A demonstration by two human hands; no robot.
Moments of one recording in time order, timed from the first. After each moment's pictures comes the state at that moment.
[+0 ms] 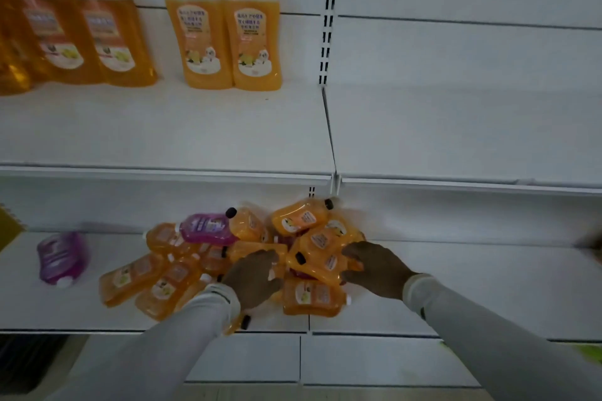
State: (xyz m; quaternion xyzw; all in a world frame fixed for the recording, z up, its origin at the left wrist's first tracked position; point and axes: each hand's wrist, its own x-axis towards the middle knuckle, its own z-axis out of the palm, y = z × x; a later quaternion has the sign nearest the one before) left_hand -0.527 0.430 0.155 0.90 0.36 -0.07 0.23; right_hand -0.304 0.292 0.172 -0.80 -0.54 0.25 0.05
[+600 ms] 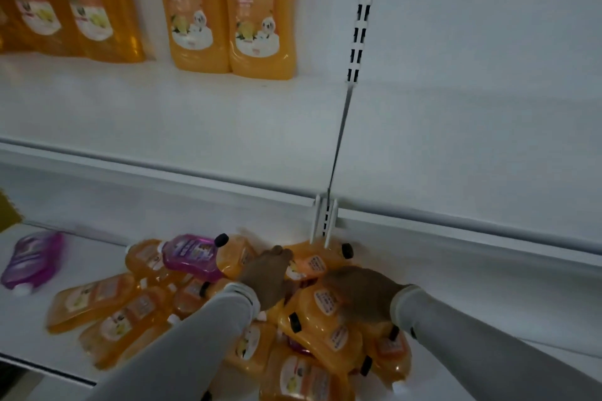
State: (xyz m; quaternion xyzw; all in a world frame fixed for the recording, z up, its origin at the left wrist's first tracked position) left_hand -0.414 0.522 0.076 0.89 0.43 0.00 0.14; right_hand -0.225 0.444 0.076 -0.67 -0.71 0.20 -0.10
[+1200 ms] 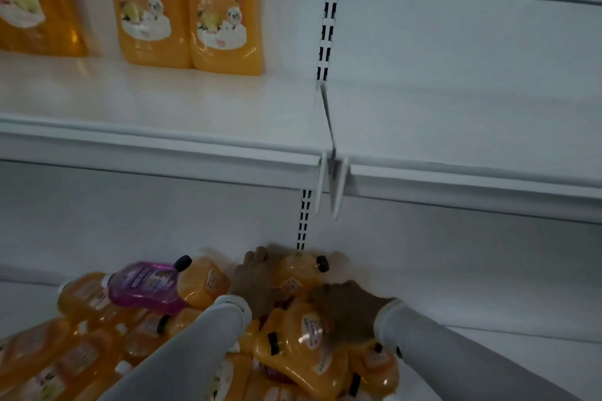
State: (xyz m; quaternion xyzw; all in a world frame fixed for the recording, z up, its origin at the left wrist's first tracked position) left_hand -0.378 0.556 0.032 0.91 0.38 0.07 0.13; right_hand -0.226 0.429 0.066 -0.69 -0.69 0.17 -0.13
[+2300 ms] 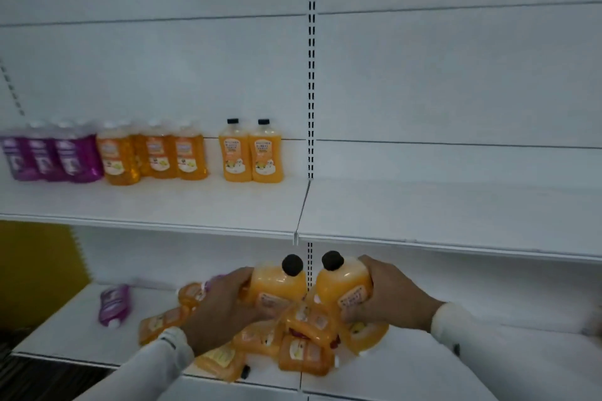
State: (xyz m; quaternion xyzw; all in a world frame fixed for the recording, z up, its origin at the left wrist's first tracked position) left_hand -0.589 0.293 0.319 0.86 0.36 0.24 0.29; right_hand -0.310 0.165 0.339 -0.71 -0.61 0.22 0.26
